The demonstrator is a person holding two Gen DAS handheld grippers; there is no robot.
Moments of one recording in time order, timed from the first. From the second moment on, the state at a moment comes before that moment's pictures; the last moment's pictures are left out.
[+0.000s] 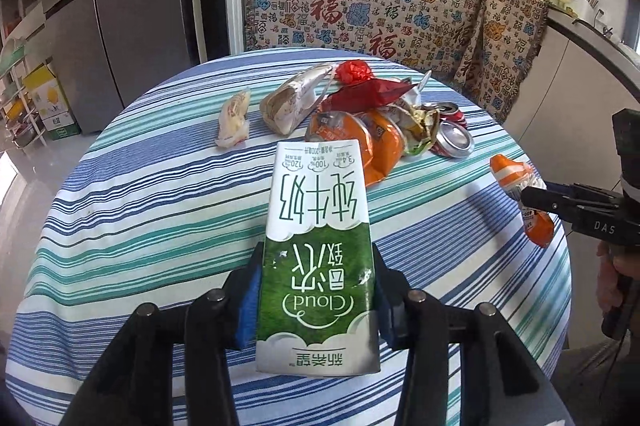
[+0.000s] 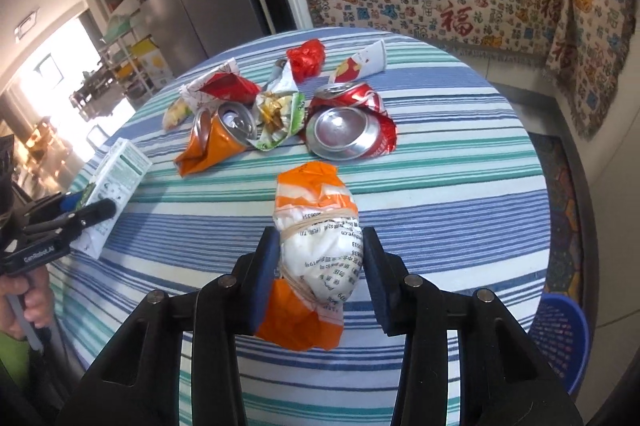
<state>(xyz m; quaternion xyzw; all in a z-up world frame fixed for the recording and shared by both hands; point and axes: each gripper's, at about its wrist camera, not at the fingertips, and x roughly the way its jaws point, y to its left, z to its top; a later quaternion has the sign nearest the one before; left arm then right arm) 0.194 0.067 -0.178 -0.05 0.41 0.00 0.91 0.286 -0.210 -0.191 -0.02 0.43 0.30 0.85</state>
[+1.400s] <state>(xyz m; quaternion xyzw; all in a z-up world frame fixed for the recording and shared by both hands) 0.277 -0.317 -0.217 0.03 0.45 -0.28 0.85 0.250 -0.535 -0.212 0.15 0.43 0.01 0.89</state>
